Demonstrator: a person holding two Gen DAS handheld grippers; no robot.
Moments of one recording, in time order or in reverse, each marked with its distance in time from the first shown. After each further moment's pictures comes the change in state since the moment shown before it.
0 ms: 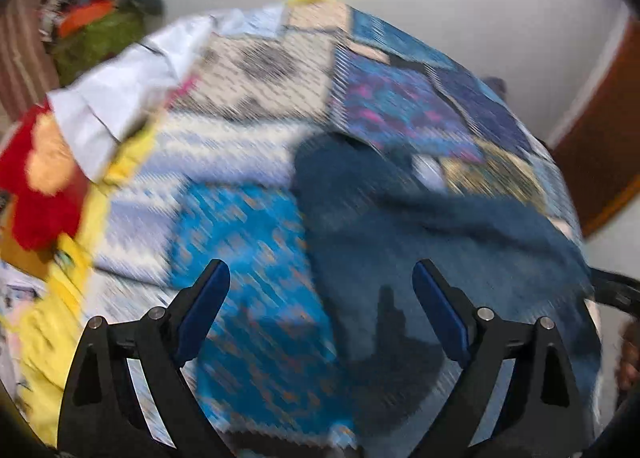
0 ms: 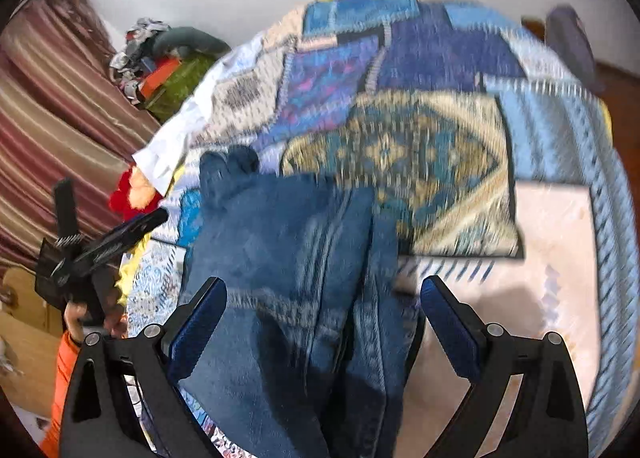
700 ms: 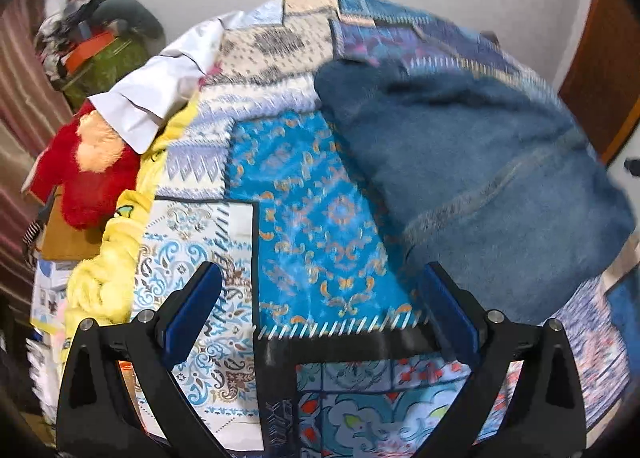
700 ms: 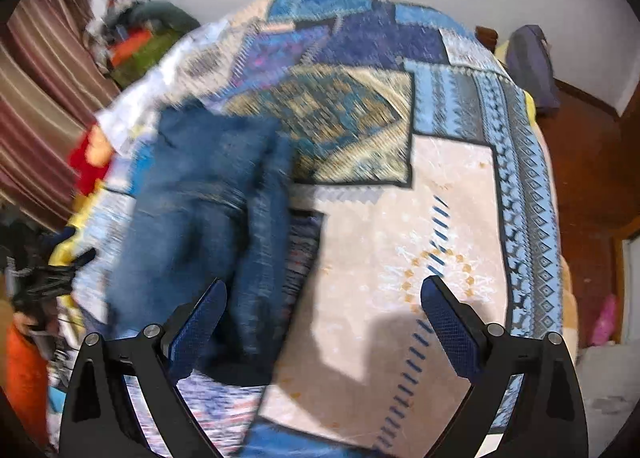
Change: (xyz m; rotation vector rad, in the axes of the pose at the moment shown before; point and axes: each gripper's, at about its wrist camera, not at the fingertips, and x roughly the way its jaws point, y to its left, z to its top) left arm -0.061 0.017 -0.088 0.143 -0.027 0.133; right arm -0.075 -0.026 -0.052 -0.071 -0.057 -0.097
